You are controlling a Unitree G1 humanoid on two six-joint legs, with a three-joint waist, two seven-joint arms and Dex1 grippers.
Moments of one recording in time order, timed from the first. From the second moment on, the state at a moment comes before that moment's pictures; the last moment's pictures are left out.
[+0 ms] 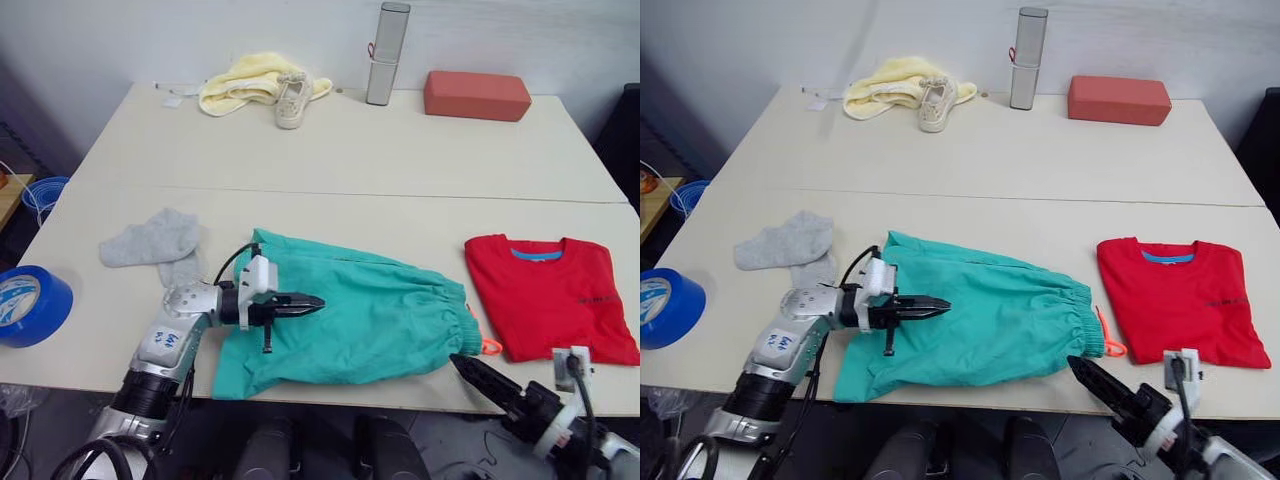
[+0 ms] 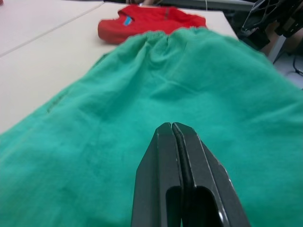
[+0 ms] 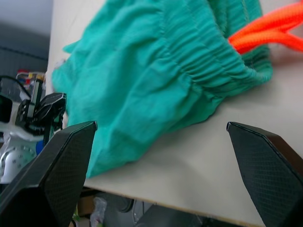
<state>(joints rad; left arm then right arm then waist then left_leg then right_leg) -0.37 0.45 -0.17 0.08 -0.31 0.12 -1.12 0.64 -0.62 -0.39 -0.59 1.72 0.74 0.03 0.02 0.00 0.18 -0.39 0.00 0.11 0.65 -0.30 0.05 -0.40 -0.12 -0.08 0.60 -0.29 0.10</state>
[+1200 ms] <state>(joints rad) -0.46 0.40 -0.15 0.37 -0.23 -0.09 -1.12 0.12 -0.17 -0.22 -0.37 1.22 0.43 -0.01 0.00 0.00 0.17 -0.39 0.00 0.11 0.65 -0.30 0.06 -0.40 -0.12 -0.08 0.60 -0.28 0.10</state>
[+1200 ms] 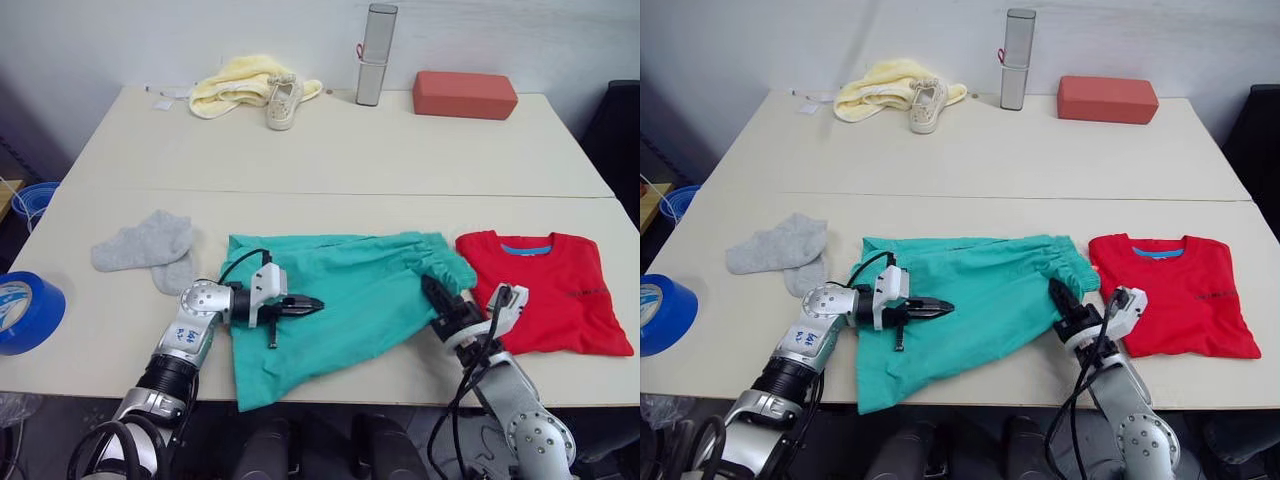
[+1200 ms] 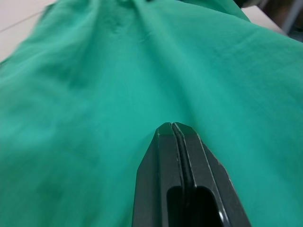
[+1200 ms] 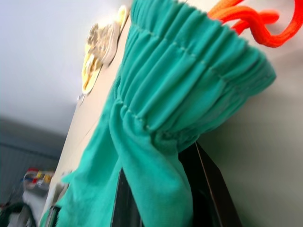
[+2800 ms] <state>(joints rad) -0.15 0.62 0.10 0.00 -0.44 0.20 -1.09 -0.28 -0.43 0.48 -0.30 0.05 0.07 0.82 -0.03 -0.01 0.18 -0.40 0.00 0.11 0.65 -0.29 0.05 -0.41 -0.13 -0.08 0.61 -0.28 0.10</state>
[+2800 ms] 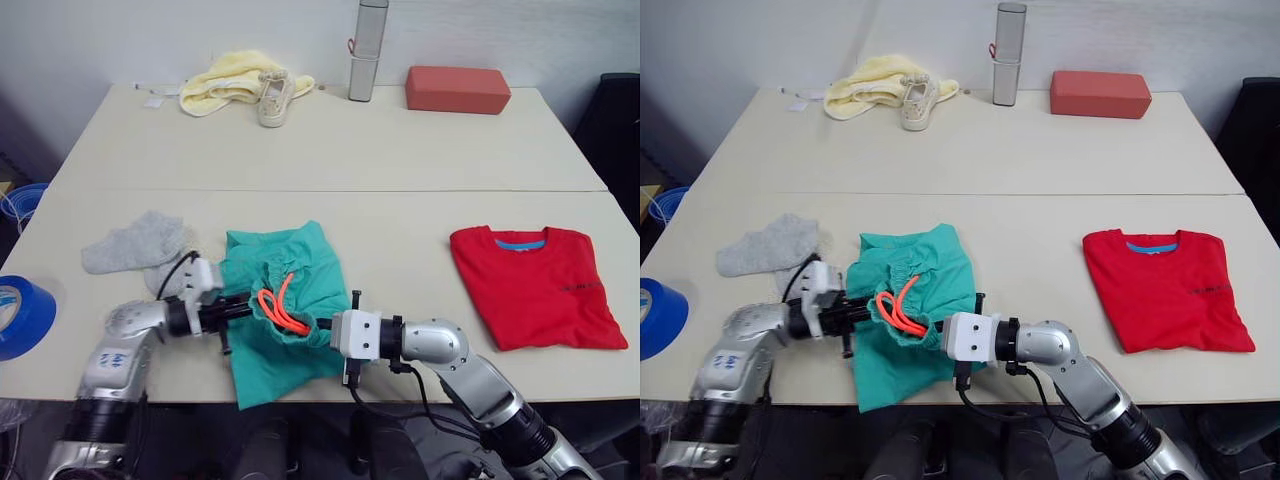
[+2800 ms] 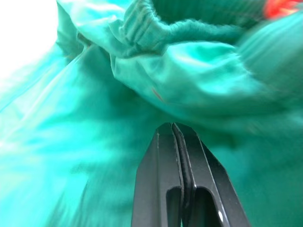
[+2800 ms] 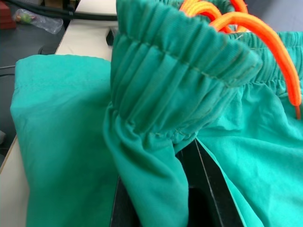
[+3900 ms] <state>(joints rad) 0.07 0.80 0.35 -0.31 -0.70 0.38 -1.08 -0.51 -0.70 0.16 -0.04 0.73 0.92 1.21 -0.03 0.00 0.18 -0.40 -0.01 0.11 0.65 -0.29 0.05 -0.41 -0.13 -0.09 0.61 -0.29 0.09</state>
